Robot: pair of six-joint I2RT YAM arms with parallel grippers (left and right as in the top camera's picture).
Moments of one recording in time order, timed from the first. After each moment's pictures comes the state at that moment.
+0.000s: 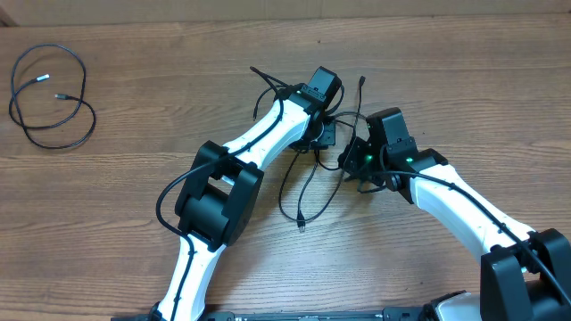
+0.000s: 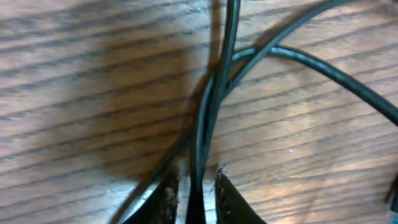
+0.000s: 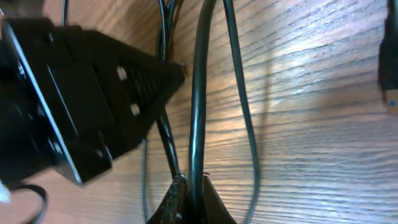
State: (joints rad) left arm -0.58 2.30 1.79 -0.79 0.10 -0.55; right arm 0.35 1.57 0.89 -0.36 -0.25 0.78
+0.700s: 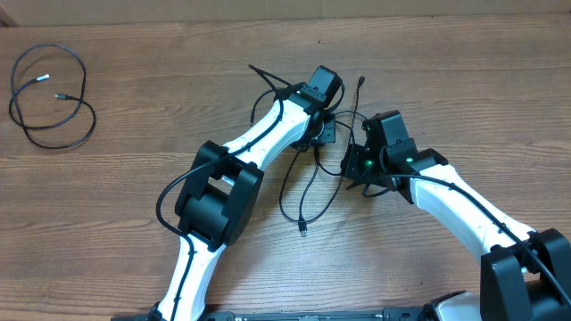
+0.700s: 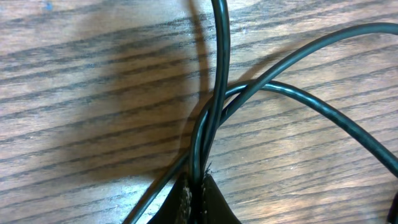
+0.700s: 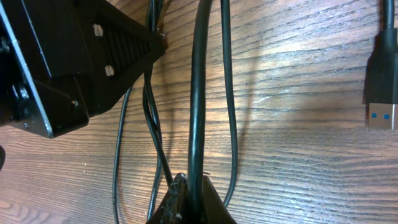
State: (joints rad) left arm -0.58 2.30 1.79 -0.76 0.07 -0.56; right arm 0.35 1.57 0.89 -0.41 -0.24 0.62
